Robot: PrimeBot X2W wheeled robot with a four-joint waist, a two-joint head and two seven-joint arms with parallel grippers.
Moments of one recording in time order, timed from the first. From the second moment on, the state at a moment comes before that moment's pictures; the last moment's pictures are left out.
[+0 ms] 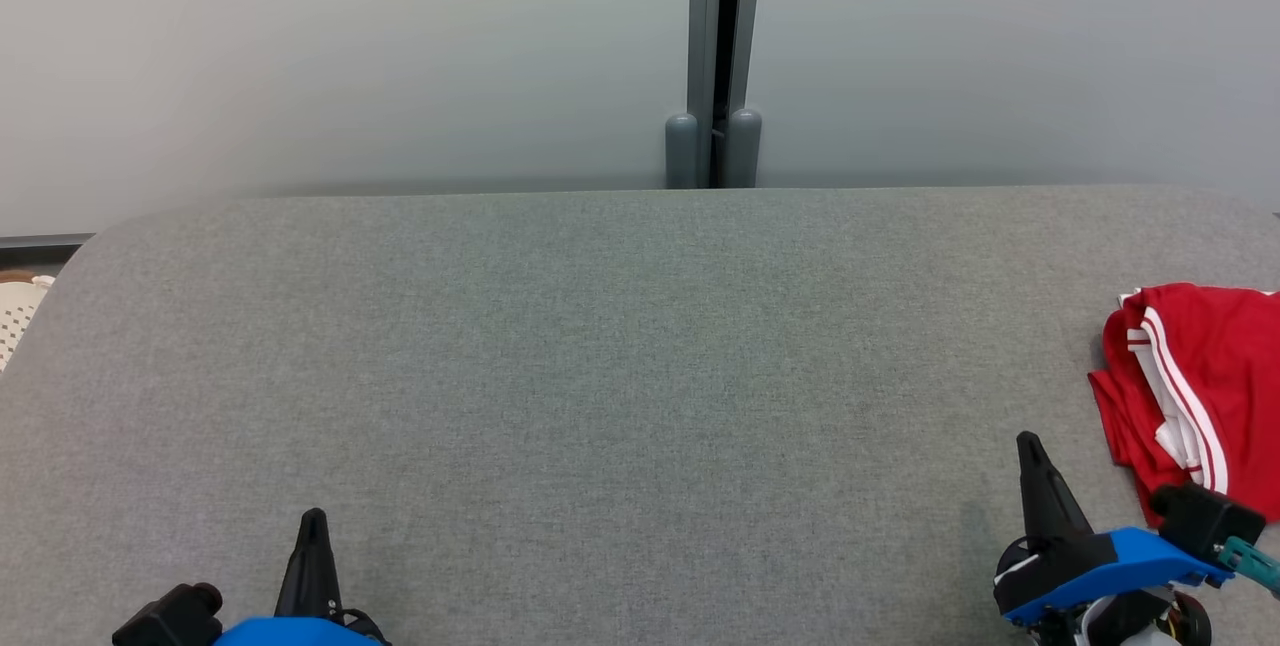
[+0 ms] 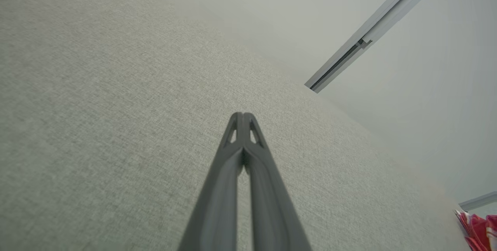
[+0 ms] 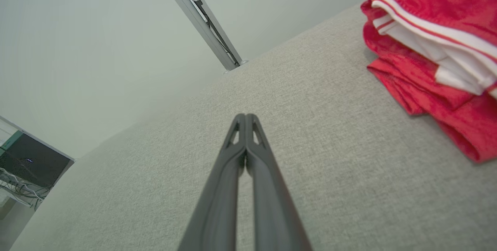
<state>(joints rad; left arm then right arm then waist) 0.02 0.05 0.02 0.39 -0.63 -0.10 -0.15 -0.14 -0.04 -0.07 0.48 0.54 0.13 -0.15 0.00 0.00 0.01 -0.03</state>
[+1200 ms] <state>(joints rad) -0.04 0.05 0.06 0.32 -1.08 -0.11 -0.03 -0.13 -0.04 -0.09 0.37 1.04 0.13 -0.03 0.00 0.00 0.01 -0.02</state>
